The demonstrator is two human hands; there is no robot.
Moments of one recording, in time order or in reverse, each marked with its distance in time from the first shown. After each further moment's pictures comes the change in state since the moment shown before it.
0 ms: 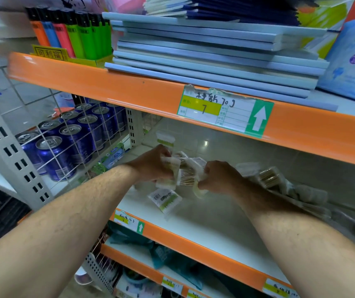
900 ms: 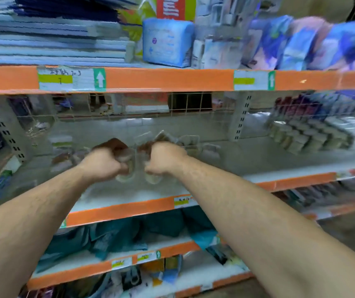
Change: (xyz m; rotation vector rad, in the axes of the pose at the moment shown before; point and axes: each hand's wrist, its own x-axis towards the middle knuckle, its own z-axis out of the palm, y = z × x) left_hand -0.077 0.087 0.089 0.226 0.030 0.348; right_hand -0.190 0.014 -0.036 -0.016 0.164 0.297
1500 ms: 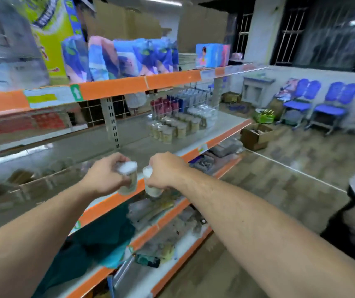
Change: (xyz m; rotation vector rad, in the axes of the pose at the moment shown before) left_hand -0.047 0.272 0.178 -0.097 -0.318 0.446; right_hand -0.230 0.249 -0.050 0.005 0.142 0.513
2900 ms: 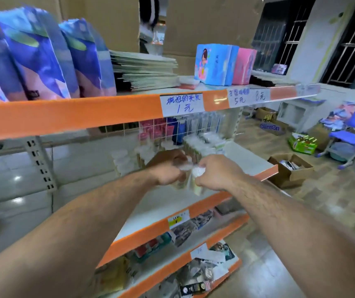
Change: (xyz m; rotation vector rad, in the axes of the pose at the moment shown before) left_hand 0.406 0.199 0.205 -0.080 -0.104 0.083; right_hand 0.281 0.375 -0.077 -0.012 -0.036 0.078
